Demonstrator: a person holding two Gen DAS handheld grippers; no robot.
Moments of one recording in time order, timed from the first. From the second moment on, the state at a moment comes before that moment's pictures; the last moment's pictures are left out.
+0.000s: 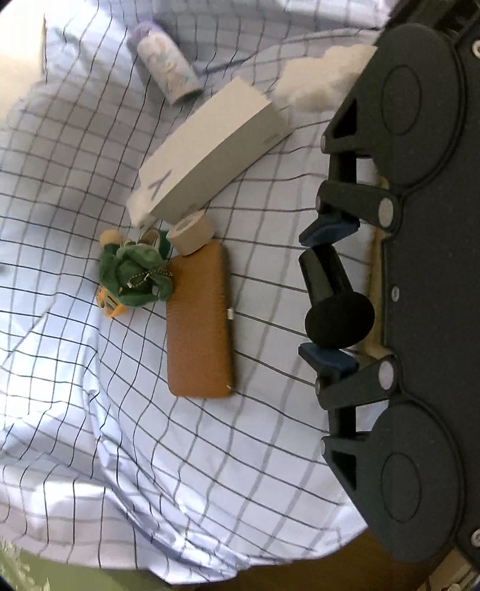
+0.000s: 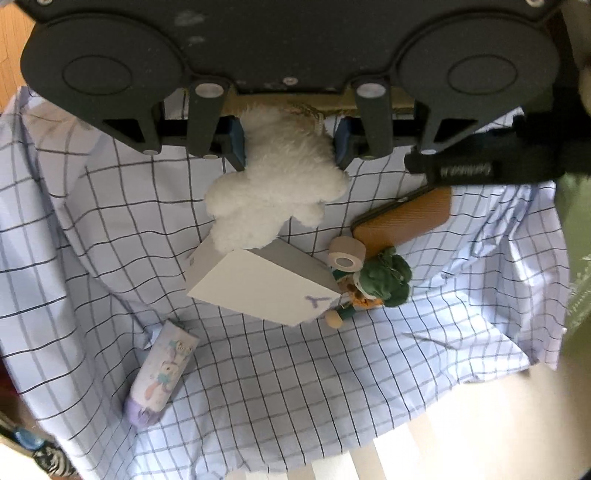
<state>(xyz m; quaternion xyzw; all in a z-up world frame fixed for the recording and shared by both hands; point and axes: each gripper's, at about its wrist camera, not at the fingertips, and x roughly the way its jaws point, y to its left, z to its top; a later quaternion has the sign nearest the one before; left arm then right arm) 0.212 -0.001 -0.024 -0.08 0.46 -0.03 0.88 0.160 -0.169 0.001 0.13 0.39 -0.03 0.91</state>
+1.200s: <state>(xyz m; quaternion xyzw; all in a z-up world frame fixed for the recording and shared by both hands) 0.063 0.008 -0.023 -0.08 0.42 -0.03 0.91 0.014 -0.148 0.045 0.15 0.32 0.00 0.93</state>
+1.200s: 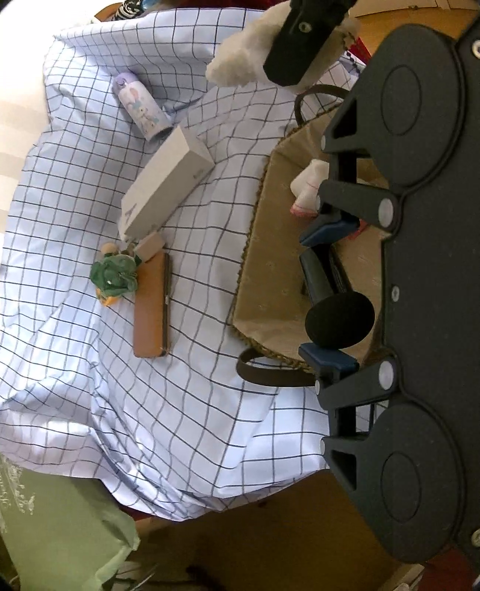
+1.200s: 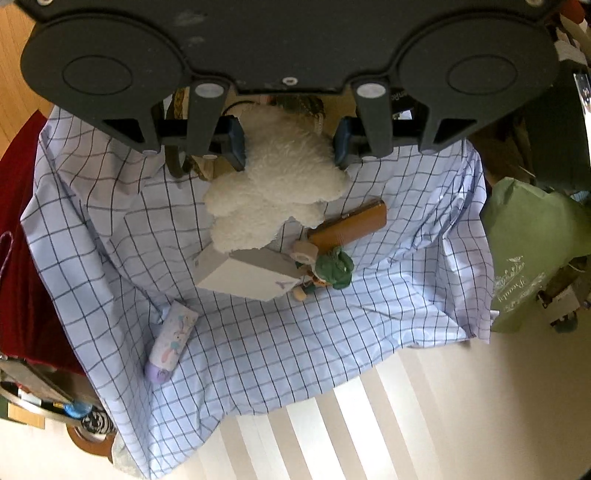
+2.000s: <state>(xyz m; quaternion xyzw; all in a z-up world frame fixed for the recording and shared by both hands) 0.054 0.016 -0.019 -0.09 0.39 0.00 0.92 0.026 -0.138 0.021 0.13 0.37 -0.01 0.92</state>
